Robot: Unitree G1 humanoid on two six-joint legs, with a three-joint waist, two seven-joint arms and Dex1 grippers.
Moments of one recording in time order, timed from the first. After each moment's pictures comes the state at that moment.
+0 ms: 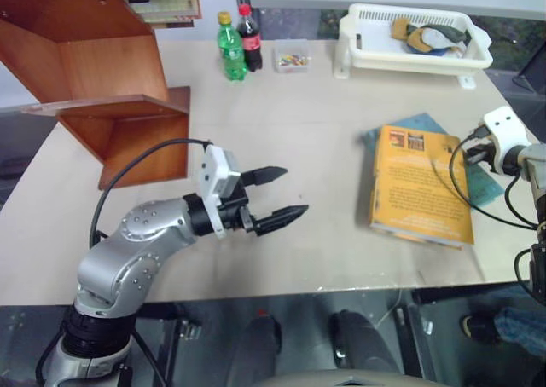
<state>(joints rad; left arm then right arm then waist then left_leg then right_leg) -0.24 0.64 0.03 -0.52 -0.73 0.64 -0.78 -0.94 -0.77 0.01 1.02 -0.07 0.29 0.72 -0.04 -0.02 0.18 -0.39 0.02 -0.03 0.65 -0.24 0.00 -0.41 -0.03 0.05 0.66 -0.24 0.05</state>
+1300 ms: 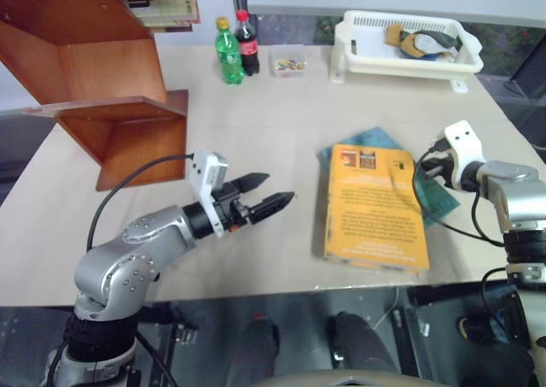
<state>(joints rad) -0.22 0.56 0.16 -0.48 -0.94 0.89 -0.50 -0.61 -0.60 -0.07 0.25 0.05 0.74 0.69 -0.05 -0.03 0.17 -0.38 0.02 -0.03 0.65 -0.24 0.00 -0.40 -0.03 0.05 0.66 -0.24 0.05</state>
